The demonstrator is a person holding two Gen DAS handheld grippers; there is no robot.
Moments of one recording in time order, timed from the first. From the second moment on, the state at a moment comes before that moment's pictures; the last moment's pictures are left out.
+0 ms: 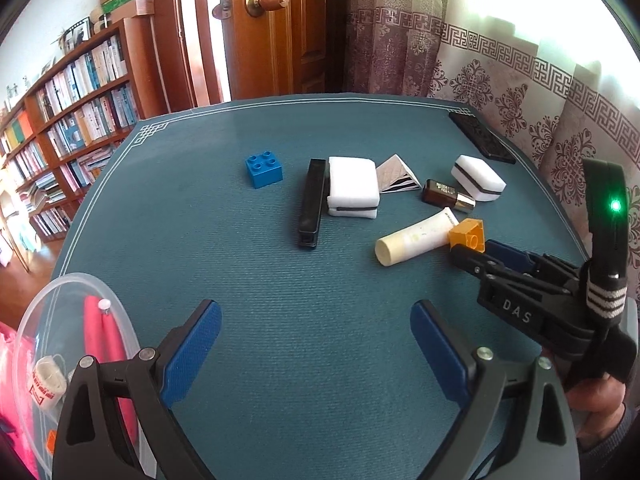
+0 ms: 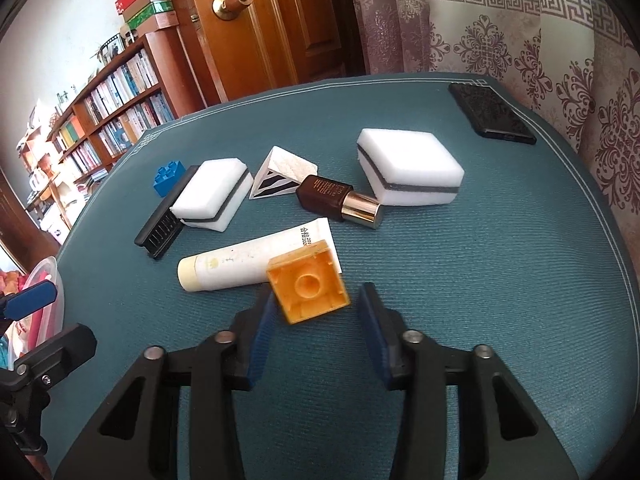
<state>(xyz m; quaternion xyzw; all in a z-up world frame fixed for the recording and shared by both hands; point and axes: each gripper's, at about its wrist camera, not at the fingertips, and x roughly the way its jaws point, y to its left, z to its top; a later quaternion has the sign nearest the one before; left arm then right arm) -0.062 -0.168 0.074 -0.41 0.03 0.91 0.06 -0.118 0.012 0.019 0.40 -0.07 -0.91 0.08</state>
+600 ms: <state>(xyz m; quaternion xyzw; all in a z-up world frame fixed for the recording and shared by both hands) -0.099 -0.121 0.054 -0.42 0.06 0.90 0.11 -0.108 0.057 0.032 0.38 -0.13 -0.91 0.04</state>
